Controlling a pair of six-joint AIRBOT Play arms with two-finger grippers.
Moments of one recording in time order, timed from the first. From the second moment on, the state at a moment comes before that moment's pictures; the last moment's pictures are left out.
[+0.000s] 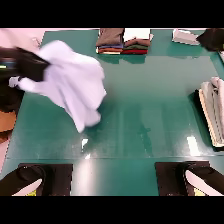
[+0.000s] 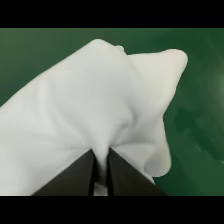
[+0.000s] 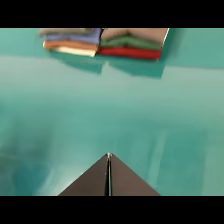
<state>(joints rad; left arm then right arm) -0.55 -0.98 1.58 1.55 -1.32 -1.60 0.06 -1.00 1.62 -1.38 1.18 1.62</state>
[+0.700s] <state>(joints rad) -0.75 -1.45 1.64 1.52 -1.19 -1.48 0.04 -1.09 1.72 -1.38 1.35 1.62</state>
